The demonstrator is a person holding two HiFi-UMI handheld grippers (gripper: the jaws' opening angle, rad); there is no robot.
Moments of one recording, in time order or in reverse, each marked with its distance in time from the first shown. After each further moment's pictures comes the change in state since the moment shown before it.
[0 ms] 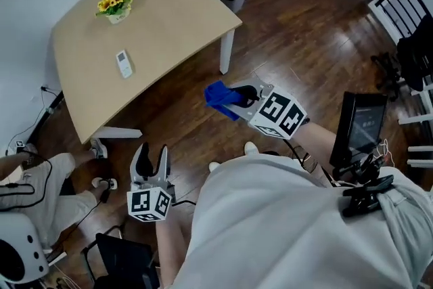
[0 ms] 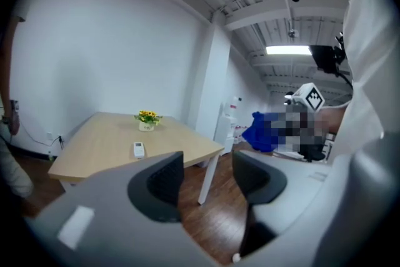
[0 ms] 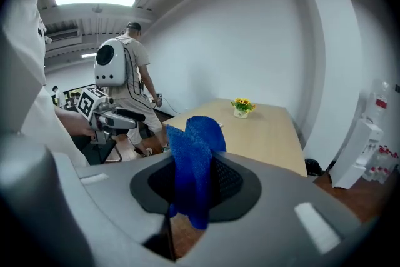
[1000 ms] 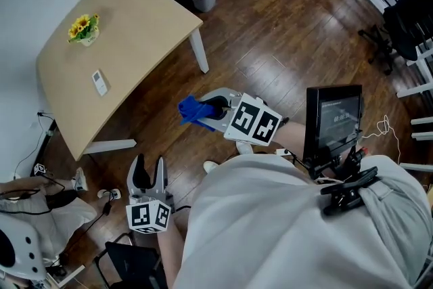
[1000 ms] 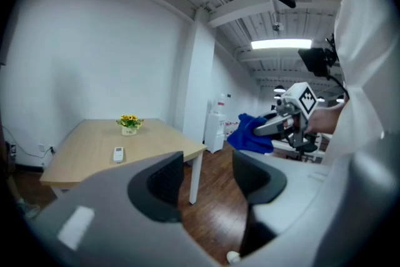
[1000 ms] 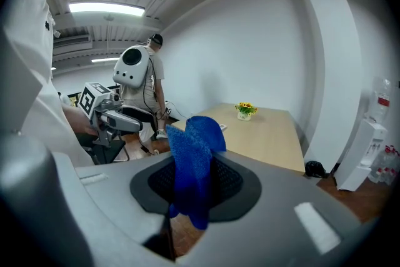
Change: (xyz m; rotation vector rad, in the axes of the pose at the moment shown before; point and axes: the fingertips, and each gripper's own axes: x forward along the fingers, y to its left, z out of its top) left arm 0.007 -0.103 -0.005 0.090 0.016 -0.062; right arm -0.053 0.019 -0.030 -0.020 -0.064 0.057
